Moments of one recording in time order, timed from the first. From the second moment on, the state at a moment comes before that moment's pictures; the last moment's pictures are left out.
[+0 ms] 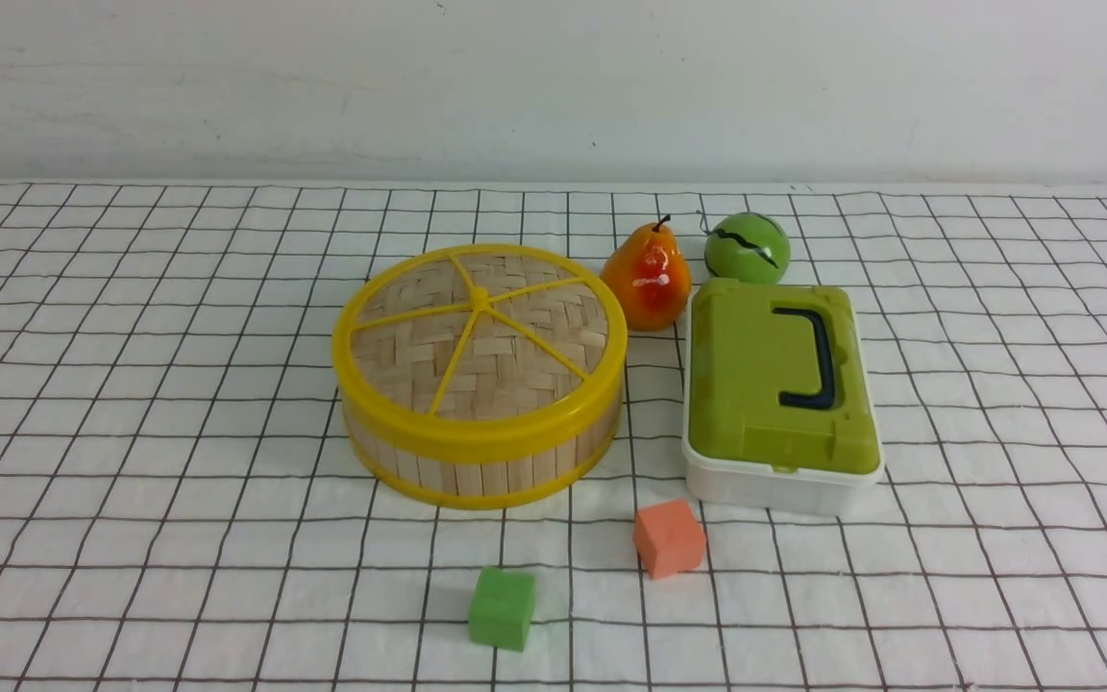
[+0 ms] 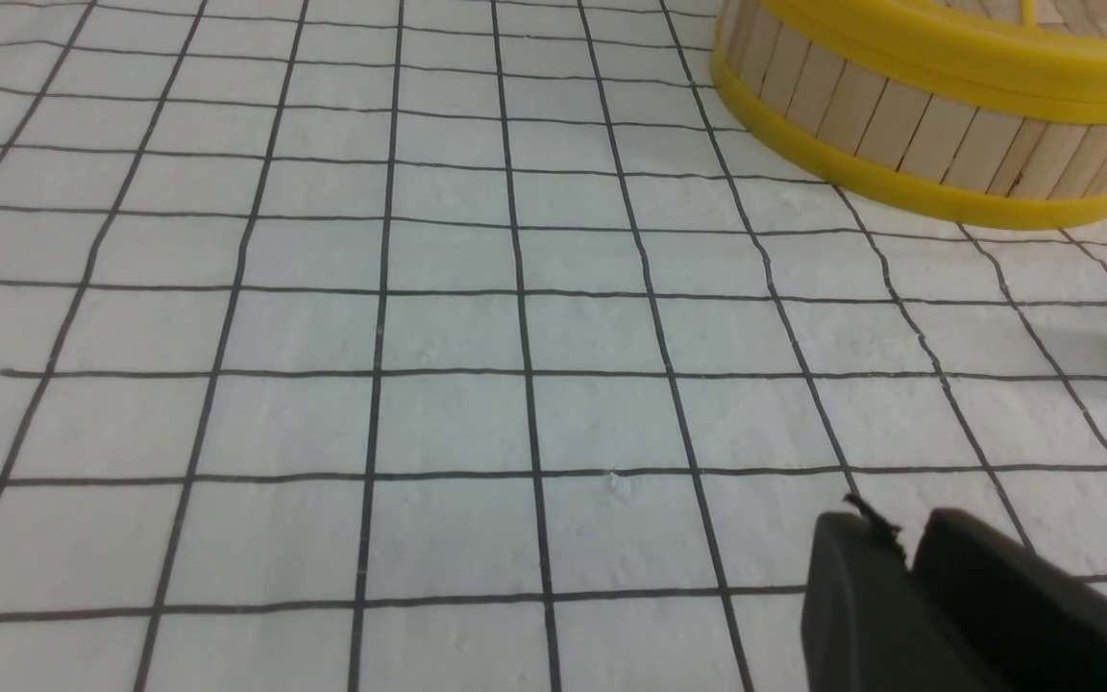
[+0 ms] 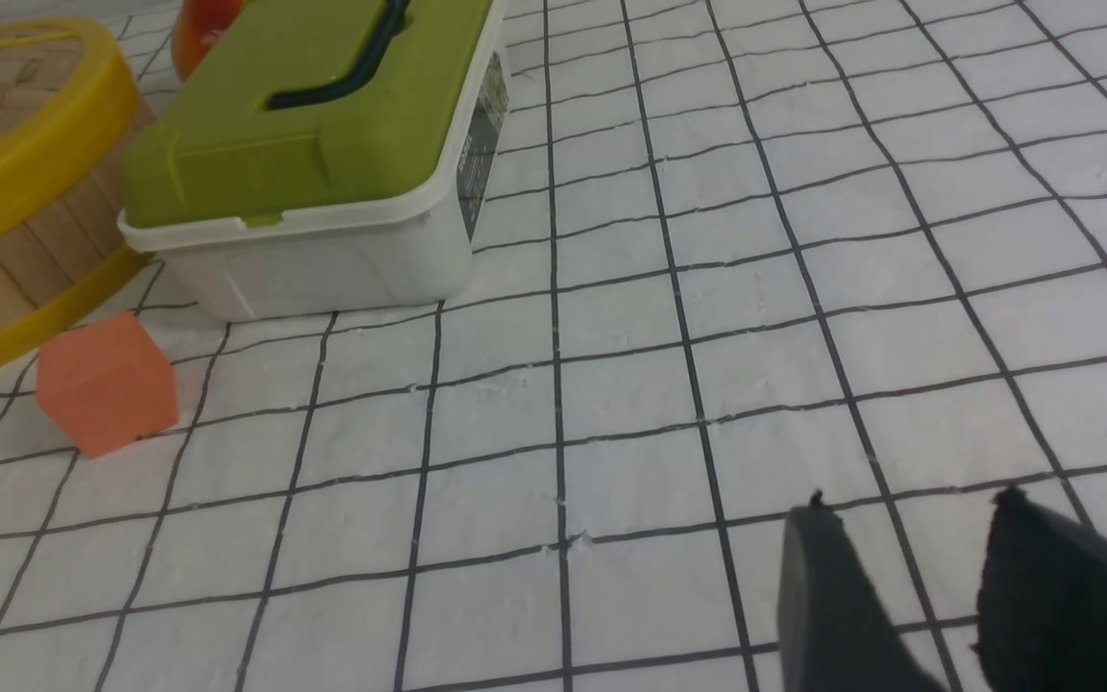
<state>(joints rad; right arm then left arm) -0.04 -0.01 0.02 0.20 0.41 0.08 -0.11 -0.01 0.03 -0.08 0.38 -0.05</state>
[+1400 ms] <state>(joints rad) -0.04 -0.01 0.02 0.20 0.41 0.08 -0.11 0.38 -0.60 0.22 0.36 -0.62</state>
